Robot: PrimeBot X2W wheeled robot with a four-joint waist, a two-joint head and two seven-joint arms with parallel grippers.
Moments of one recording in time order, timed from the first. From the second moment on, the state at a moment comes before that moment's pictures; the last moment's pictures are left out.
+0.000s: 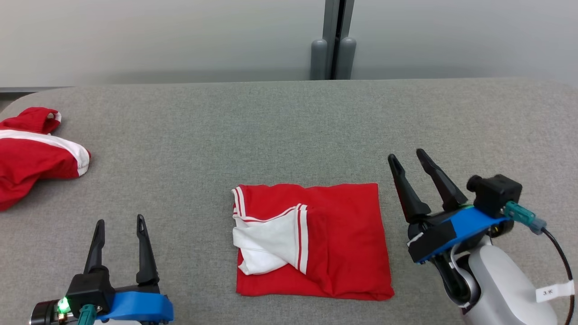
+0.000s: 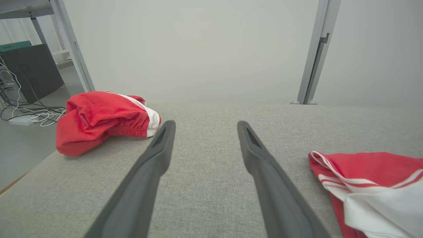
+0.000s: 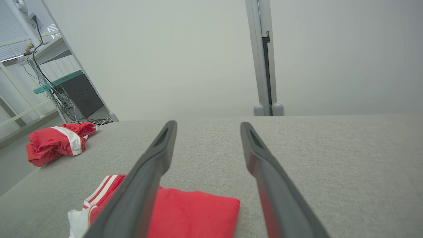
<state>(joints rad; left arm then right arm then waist) -0.01 0.05 0.05 0.19 -0.05 0.02 -0.26 -0.41 -0.19 0.34 0.40 0.53 0.13 -0.22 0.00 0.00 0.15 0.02</state>
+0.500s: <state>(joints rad) 0.00 0.05 0.05 0.19 -0.04 0.01 -0.26 -0.36 -0.16 0.38 0.52 0.48 0.13 -0.22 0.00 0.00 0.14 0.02</state>
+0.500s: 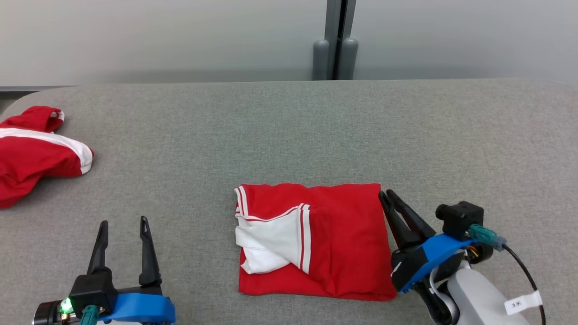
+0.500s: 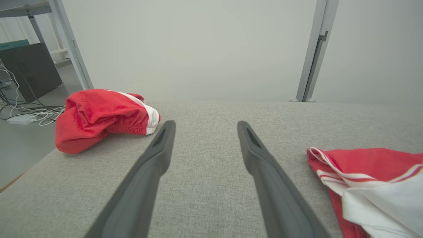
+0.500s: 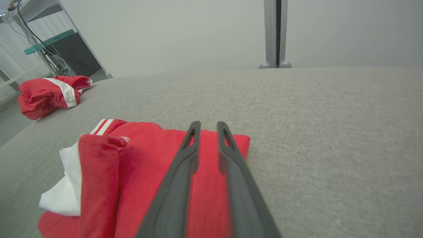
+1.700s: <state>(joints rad) -0.03 0.05 0.04 0.20 -0.04 0.01 -0.26 -0.46 -0.10 0.65 0.57 0.54 0.13 -0.26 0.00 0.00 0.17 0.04</state>
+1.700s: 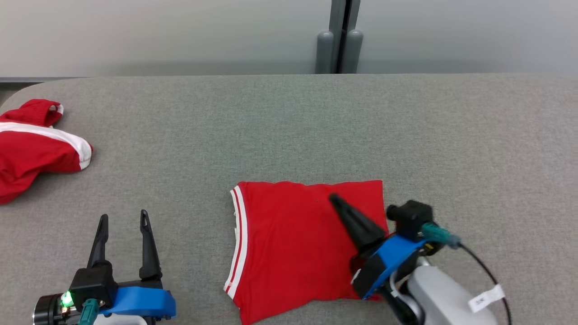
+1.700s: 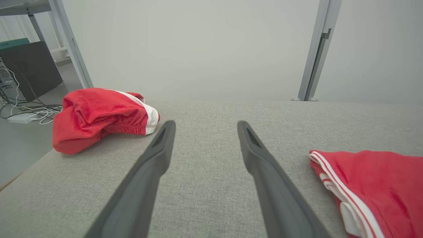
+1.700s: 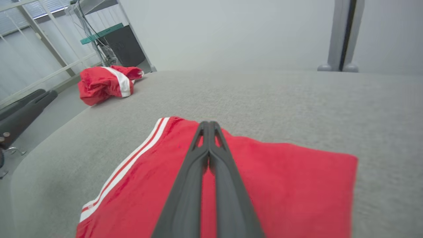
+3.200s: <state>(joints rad) 0.02 0.06 0.04 0.28 -0.03 0.01 -0.26 -0.08 -0.06 0.04 0.34 0.15 0.13 -0.25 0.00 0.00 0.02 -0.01</state>
